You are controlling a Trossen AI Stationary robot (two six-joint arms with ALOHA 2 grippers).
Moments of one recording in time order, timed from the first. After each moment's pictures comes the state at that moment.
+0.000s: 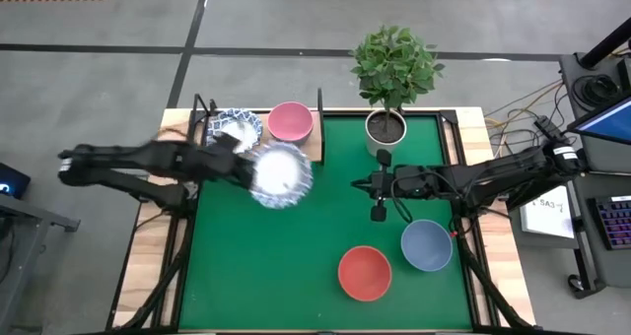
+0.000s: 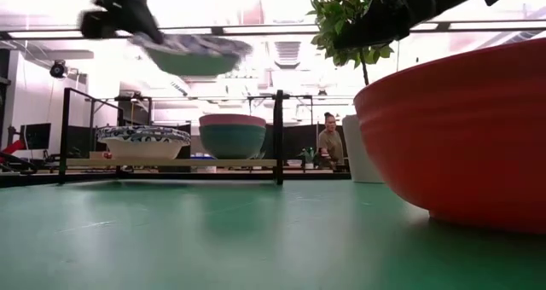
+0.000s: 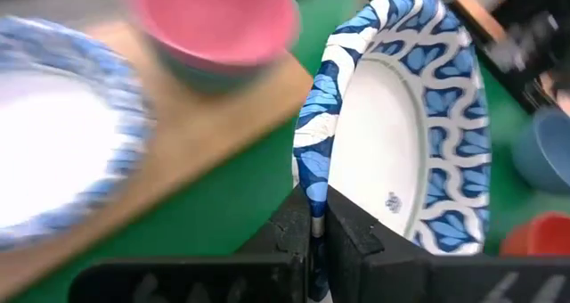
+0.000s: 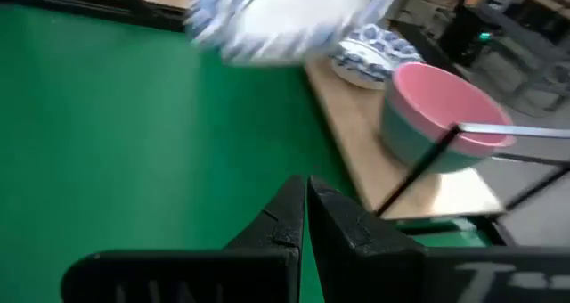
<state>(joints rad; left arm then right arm) -0.04 0.94 1.00 -0.88 -0.45 -0.90 0.11 1.16 0.71 0.08 0.29 -0.13</state>
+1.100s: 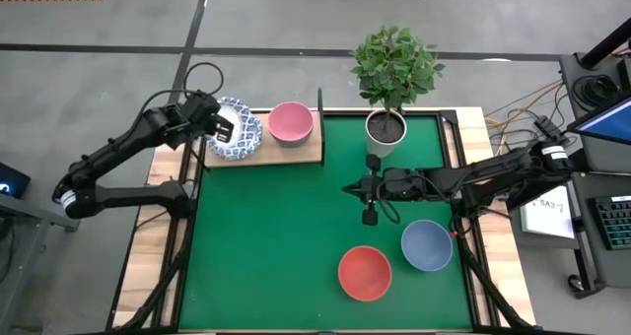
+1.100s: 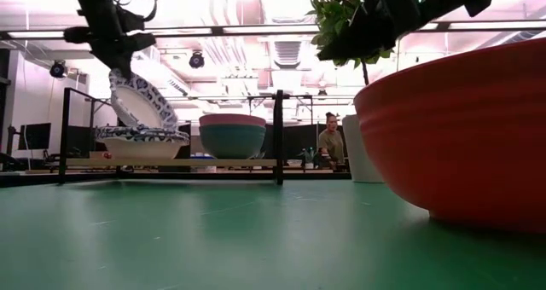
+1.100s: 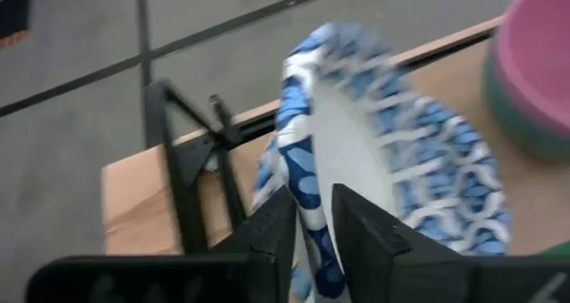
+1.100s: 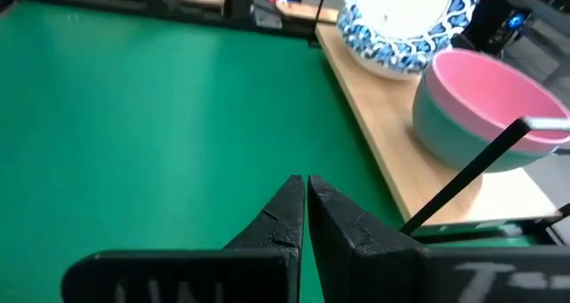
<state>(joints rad) 0.67 0.97 1.05 -1.05 -0.53 -0.37 0.10 1.28 0.73 0.15 0.24 -0.10</state>
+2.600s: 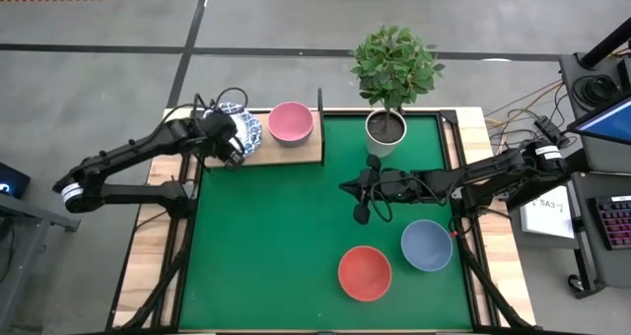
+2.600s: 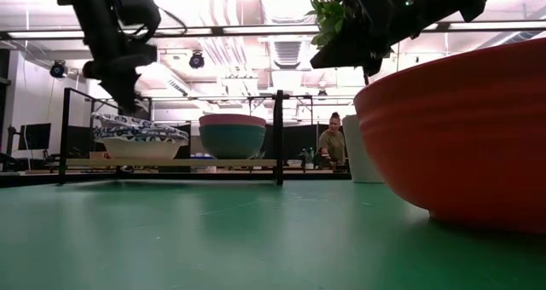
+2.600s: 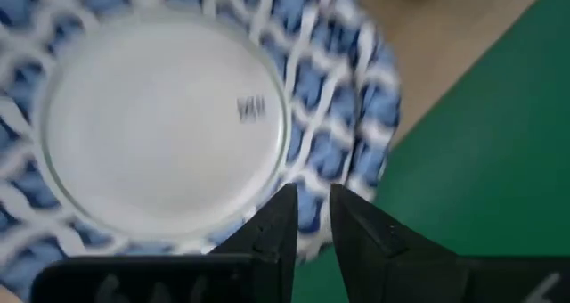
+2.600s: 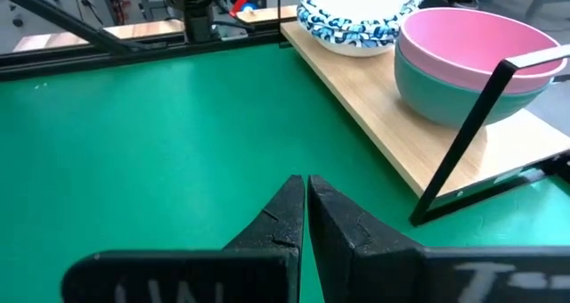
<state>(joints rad) 0.60 1.01 0.86 -0.96 -0.22 -0.17 0.10 1.34 0.73 0.22 0.32 0.16</state>
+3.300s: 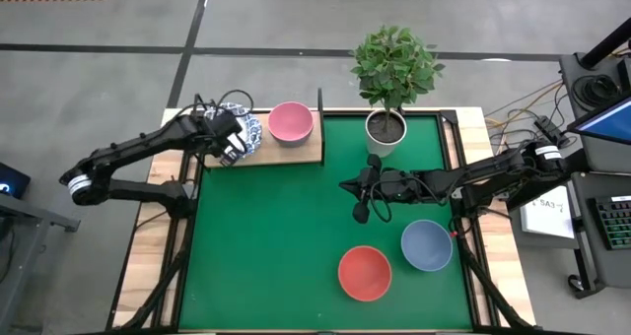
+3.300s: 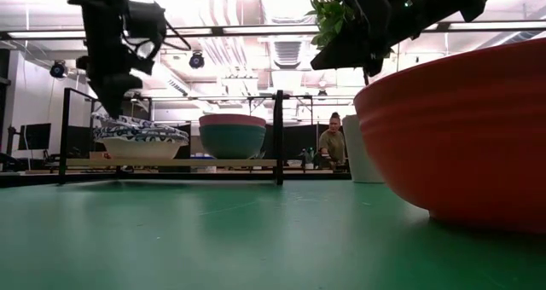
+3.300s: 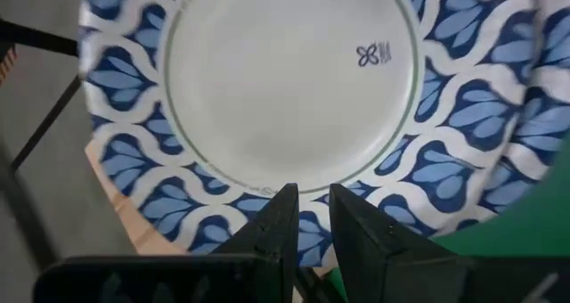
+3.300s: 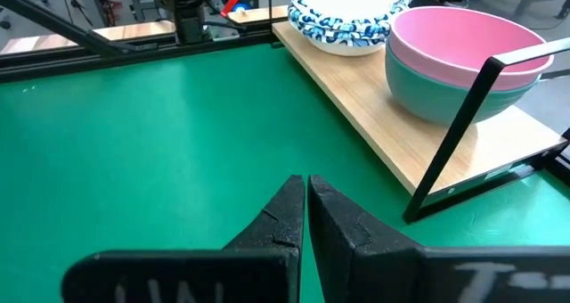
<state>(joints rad) 0.60 1.11 0.89 -1.10 -0.48 -0.20 0.10 1.34 0.73 0.22 0.34 0.17</state>
